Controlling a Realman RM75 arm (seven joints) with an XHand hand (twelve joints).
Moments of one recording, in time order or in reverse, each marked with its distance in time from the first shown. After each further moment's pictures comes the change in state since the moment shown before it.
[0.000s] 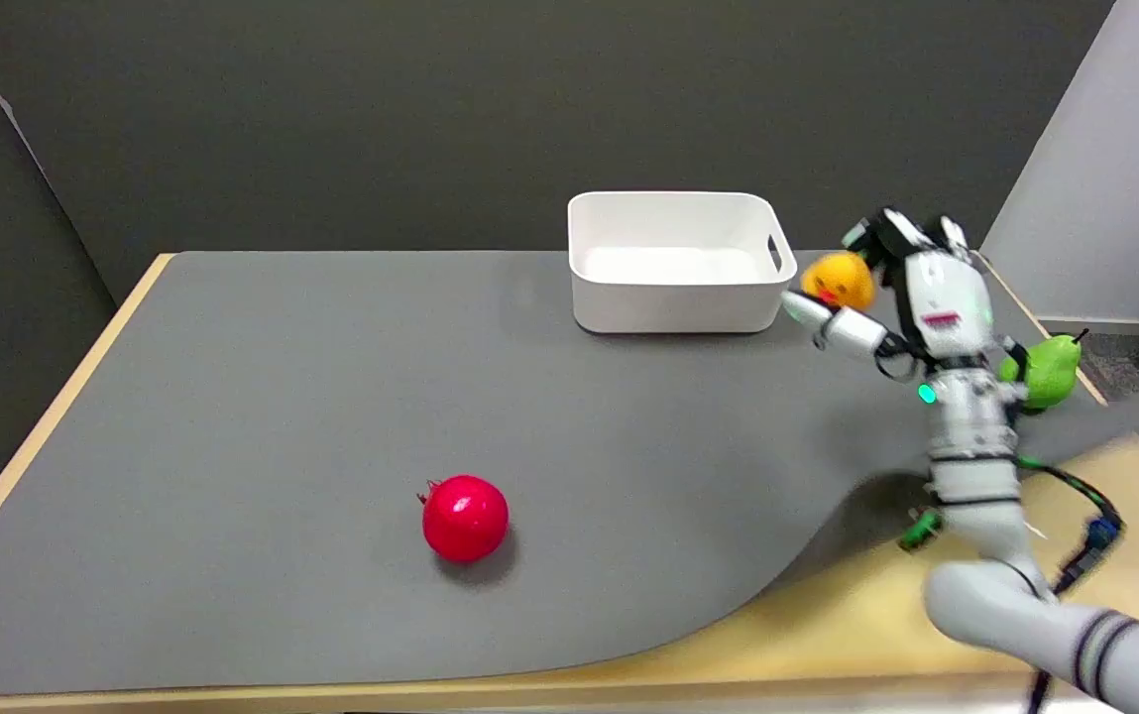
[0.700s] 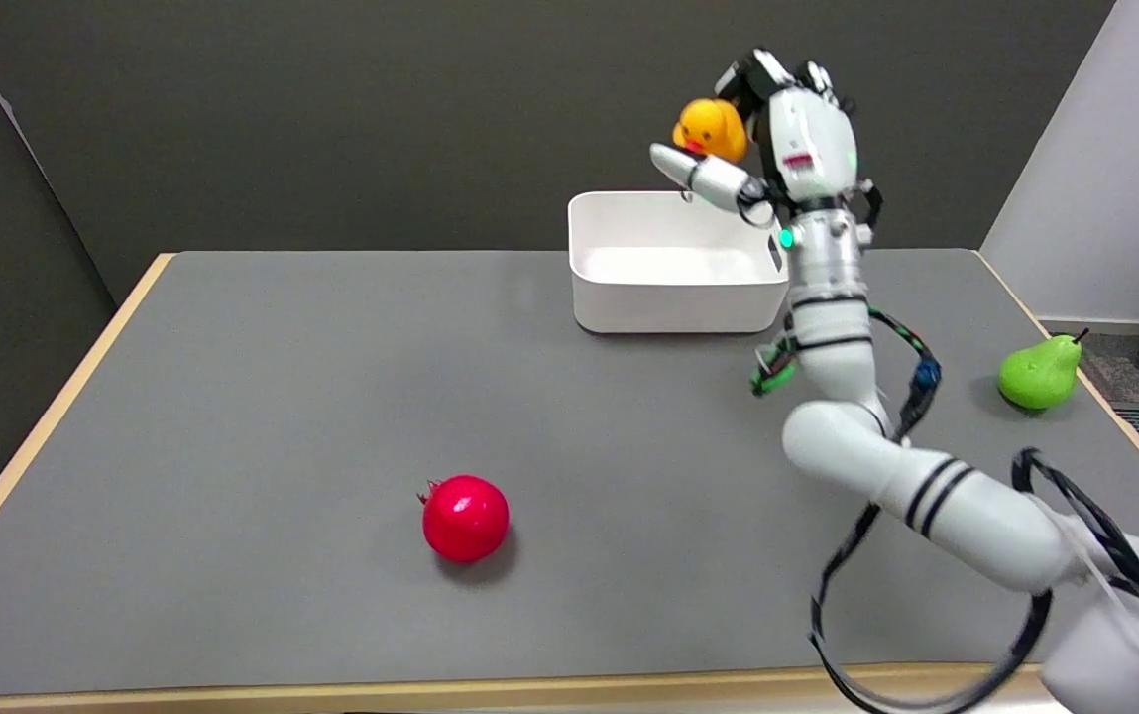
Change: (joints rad) arm 0.459 -0.165 -0.119 -0.002 0.029 -0.220 -0.231
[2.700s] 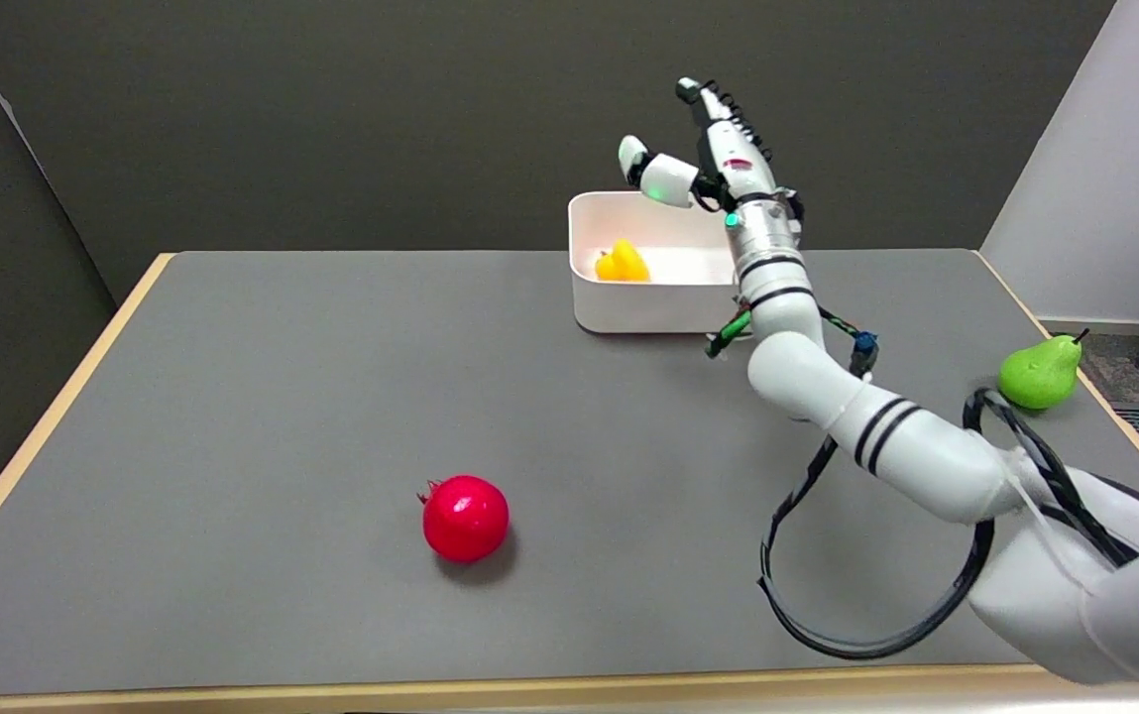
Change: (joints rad) arm 0.203 -0.077 -0.077 -0.204 0.359 -0.315 0.025
